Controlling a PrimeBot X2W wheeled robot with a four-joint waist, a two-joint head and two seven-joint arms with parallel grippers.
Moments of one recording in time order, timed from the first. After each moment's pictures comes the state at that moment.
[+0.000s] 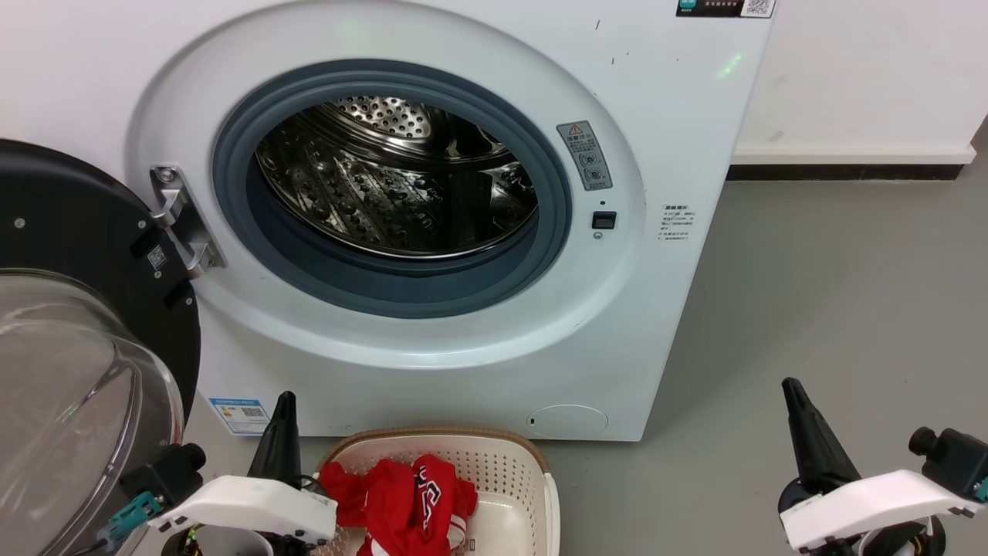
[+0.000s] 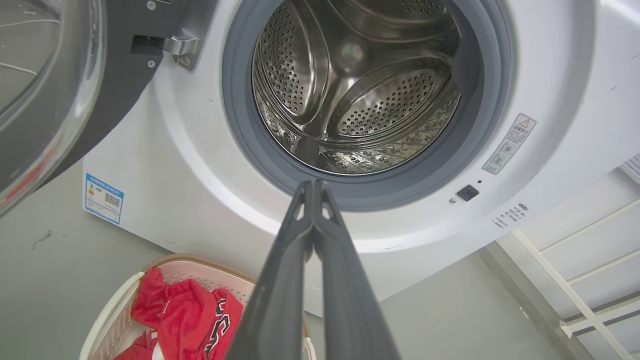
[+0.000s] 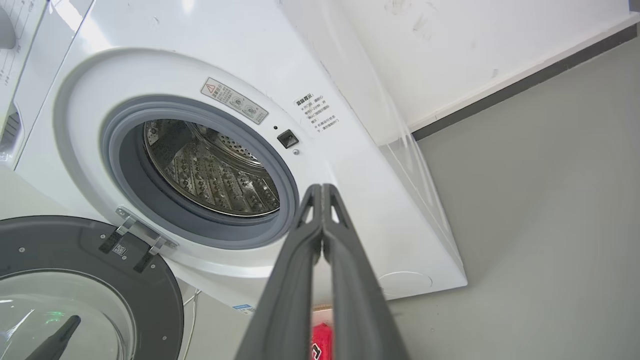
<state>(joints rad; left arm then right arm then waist) -0.03 0.08 -0.03 0.18 -0.68 -0.02 -0.11 0.03 -0.07 0.01 0.09 0.67 0.13 -0.04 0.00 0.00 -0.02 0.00</state>
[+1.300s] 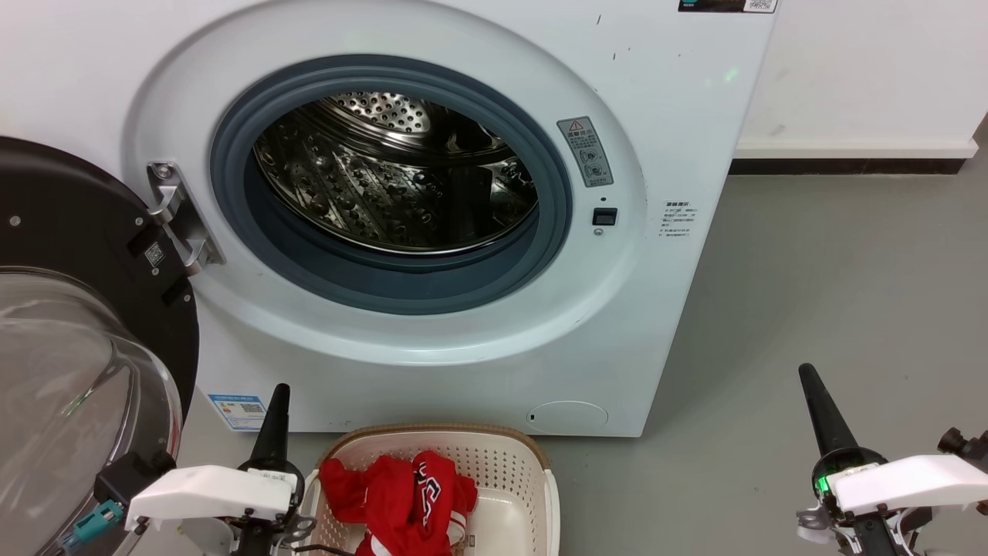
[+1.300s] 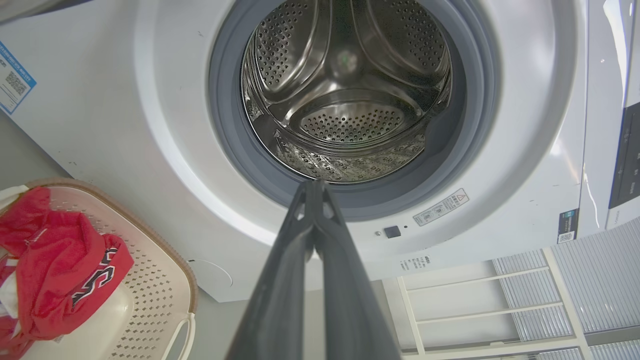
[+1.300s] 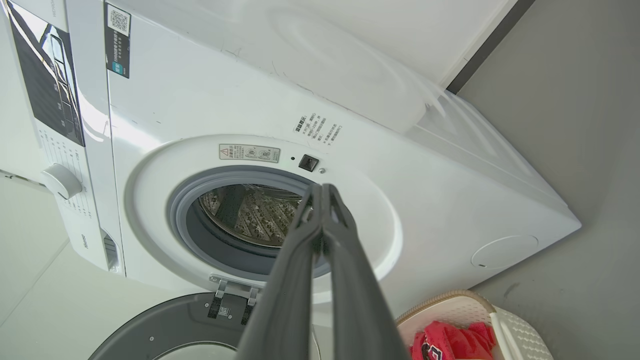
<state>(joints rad) -0.07 0.07 0.04 0.21 -1.16 -0.08 0.01 -0.04 -0.08 -0.02 0.17 1.18 0.13 0.01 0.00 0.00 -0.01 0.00</state>
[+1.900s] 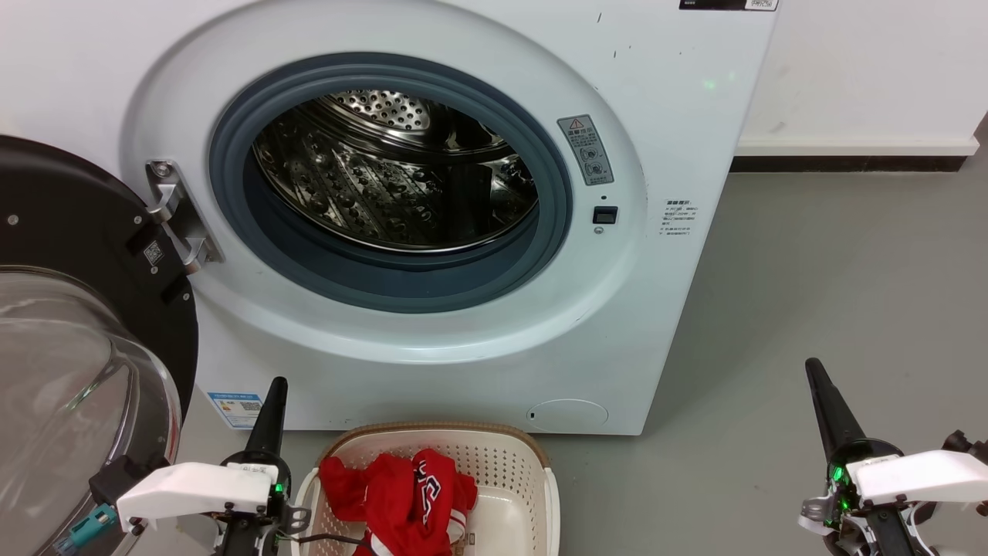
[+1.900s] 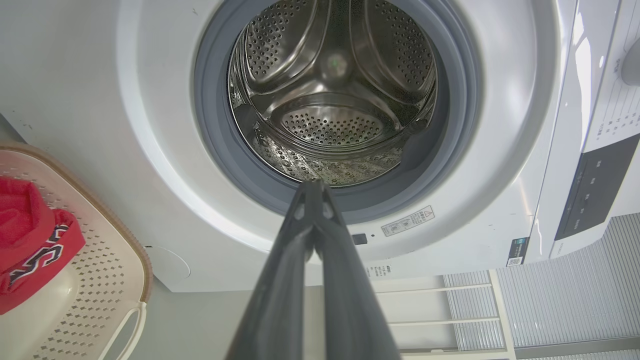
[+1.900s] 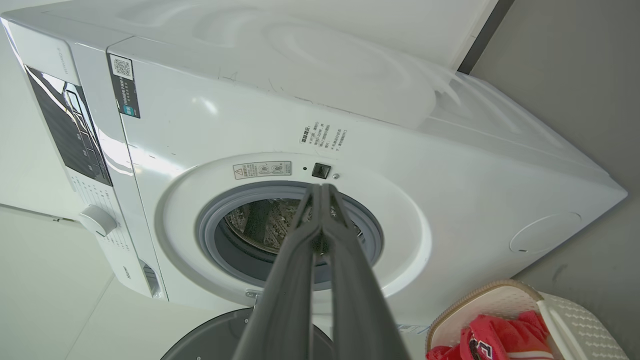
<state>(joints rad) -0.08 0.06 0.07 0.22 -1.33 -0.10 0.05 -0.06 -0.08 -0.04 0.20 1.35 0.13 0.04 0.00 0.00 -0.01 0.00</state>
